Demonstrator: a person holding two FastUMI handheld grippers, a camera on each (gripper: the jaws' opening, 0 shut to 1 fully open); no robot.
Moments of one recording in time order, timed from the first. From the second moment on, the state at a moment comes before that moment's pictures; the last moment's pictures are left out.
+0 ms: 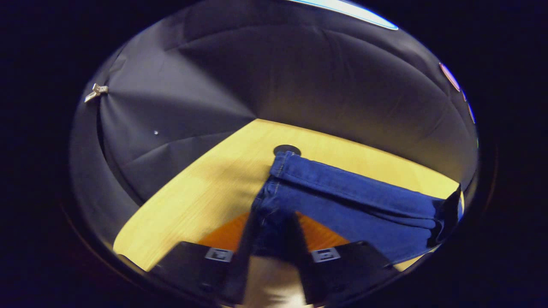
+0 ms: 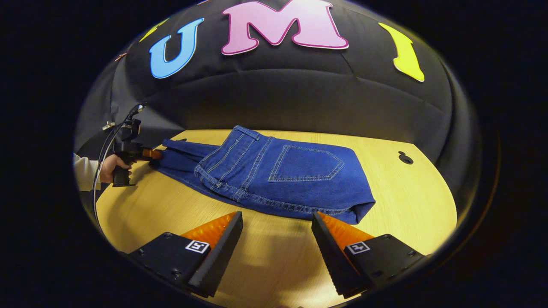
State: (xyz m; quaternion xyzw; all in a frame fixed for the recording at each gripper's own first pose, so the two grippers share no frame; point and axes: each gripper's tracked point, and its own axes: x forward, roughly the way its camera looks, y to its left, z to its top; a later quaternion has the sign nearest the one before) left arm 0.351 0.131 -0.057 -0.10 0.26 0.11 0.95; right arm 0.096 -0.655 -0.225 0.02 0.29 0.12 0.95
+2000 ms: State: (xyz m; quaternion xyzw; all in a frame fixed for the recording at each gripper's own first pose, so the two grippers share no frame) left arm 0.119 -0.252 0.199 -0.13 0.13 -0.18 0.97; right arm -0.070 -0.814 -0.028 0.07 0.16 -0.03 0.98
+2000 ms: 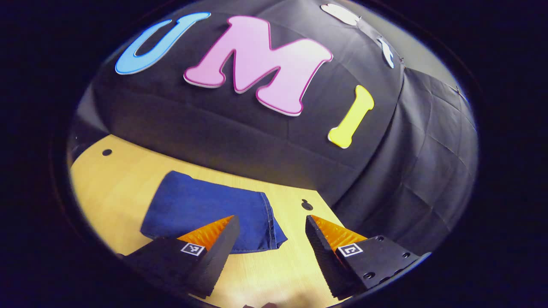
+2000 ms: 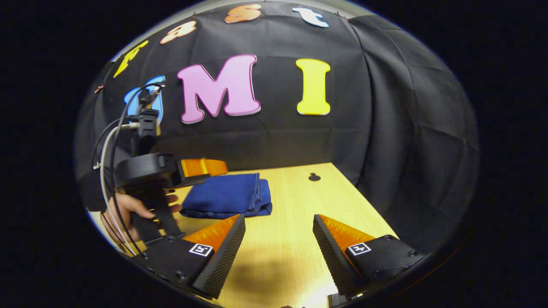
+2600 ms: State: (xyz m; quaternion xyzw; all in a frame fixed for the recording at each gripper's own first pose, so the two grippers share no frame) left arm -0.075 -0.127 0.387 -0.08 -0.04 -0.05 1.00; right arm -0.139 -0.799 0.166 0.04 0.00 0.01 1.00
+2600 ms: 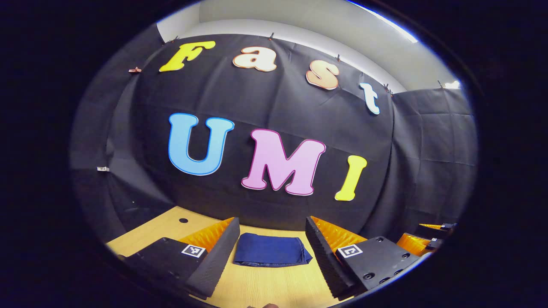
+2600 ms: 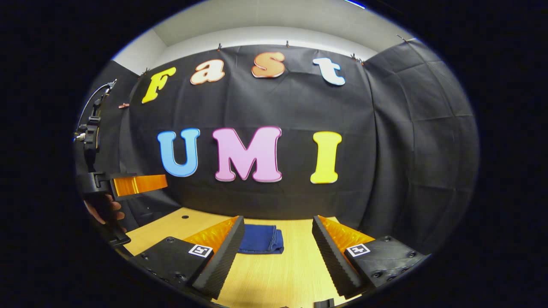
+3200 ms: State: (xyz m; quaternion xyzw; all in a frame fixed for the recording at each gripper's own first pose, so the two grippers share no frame) left arm -0.134 -0.097 0.357 -0.04 -0.01 -0.02 1.00; right arm -0.159 -0.787 0.163 0.06 0.00 0.03 1.00
